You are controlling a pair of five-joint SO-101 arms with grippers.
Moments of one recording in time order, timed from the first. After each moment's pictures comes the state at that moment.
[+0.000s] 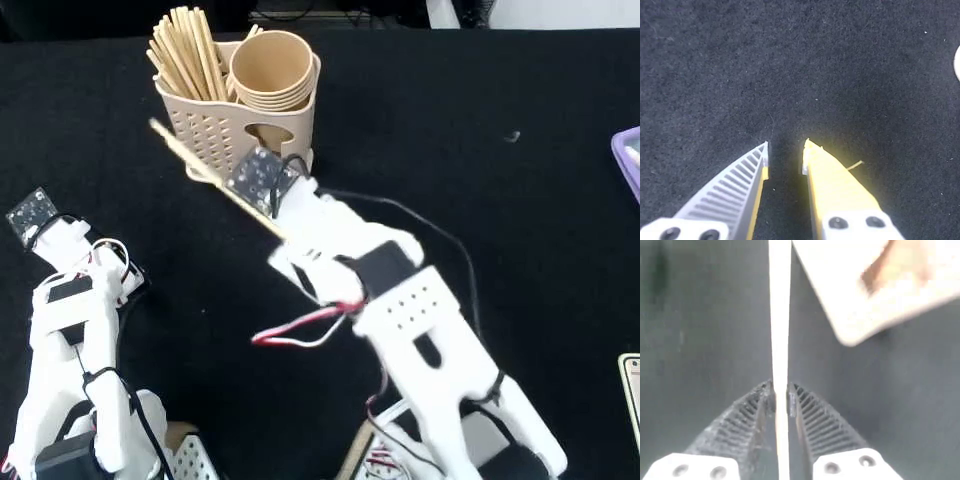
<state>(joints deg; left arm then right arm) -25.3 -32.0 66.0 30.8 20.0 -32.7 -35.2 36.7 56.1 21.2</state>
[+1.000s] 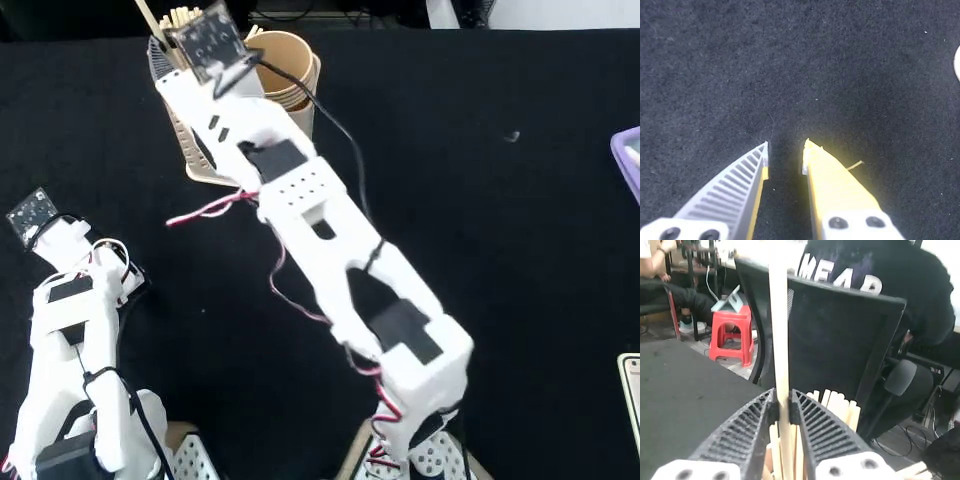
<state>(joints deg) -25.3 -32.0 66.0 30.8 20.0 -34.5 18.2 -13.8 8.6 9.5</state>
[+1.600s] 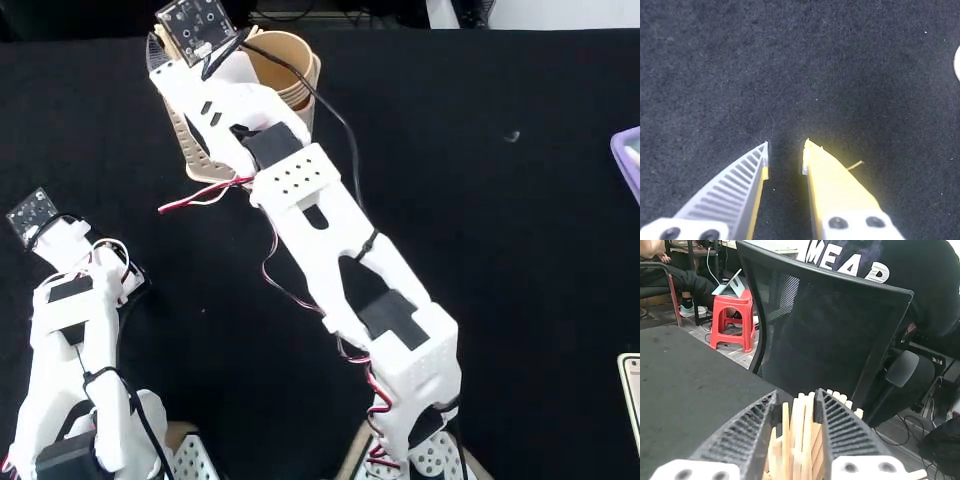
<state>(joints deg) -25.3 -32.0 66.0 30.8 20.0 -34.5 21.9 -23.6 18.7 9.8</state>
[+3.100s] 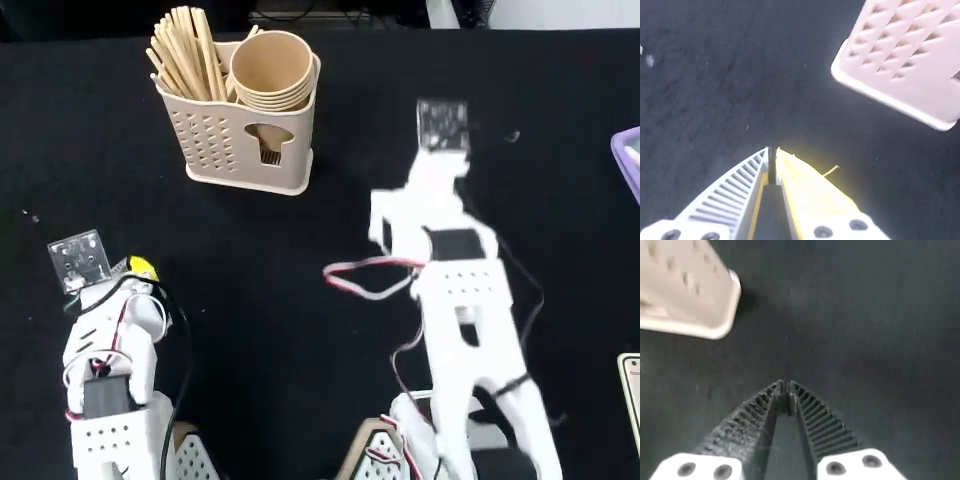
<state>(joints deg) -14.9 -103.6 94.1 46.1 7.7 -4.0 -35.5 49.8 47.7 -5.1</state>
